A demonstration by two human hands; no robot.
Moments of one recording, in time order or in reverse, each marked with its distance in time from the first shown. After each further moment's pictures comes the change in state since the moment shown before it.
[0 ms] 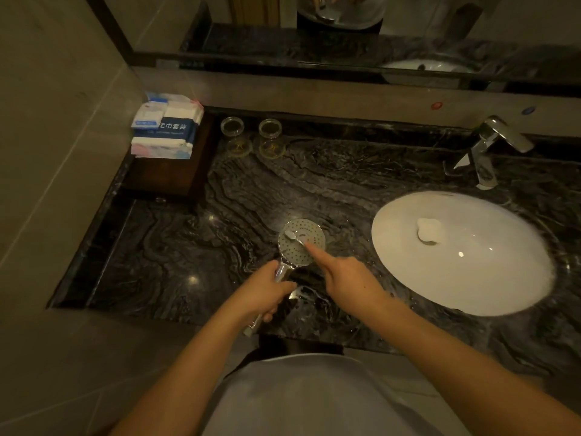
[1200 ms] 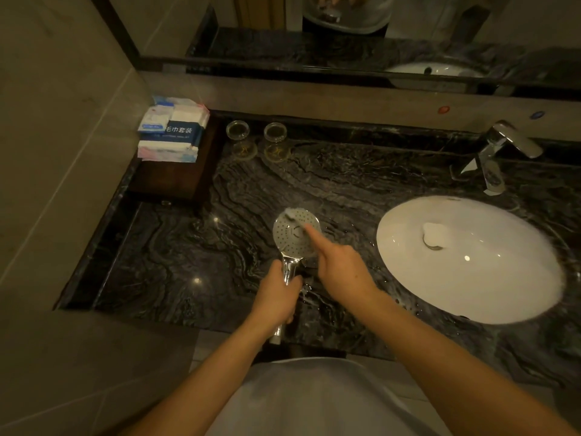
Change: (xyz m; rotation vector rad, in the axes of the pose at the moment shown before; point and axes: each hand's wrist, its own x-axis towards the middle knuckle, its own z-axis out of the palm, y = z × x) left_hand 0.010 -0.003 0.029 -0.083 0.318 0.087; right_hand 0.027 -0.021 -0.002 0.085 0.129 0.027
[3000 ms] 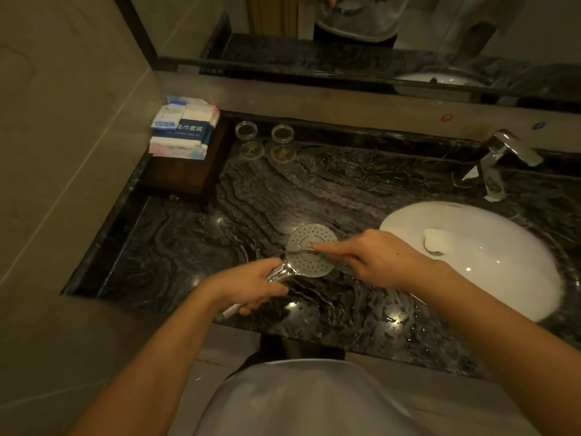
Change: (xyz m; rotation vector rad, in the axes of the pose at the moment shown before) left_hand -0.003 0.024 -0.082 0.298 -0.598 0.001; right_hand 0.002 0.020 -0.079 -0.406 -0.311 -0.386
